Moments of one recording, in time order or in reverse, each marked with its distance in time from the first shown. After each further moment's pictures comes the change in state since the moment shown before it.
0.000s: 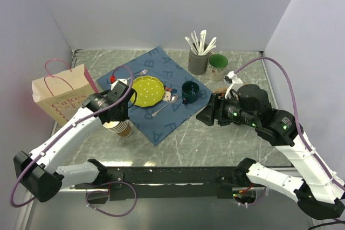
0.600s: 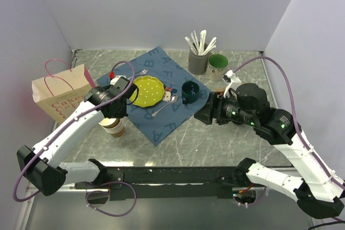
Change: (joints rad) left arm 0.000 0.067 0.112 -0.119 -0.069 -0.023; right arm 0.000 0.008 -0.004 0.028 -0.014 0.012
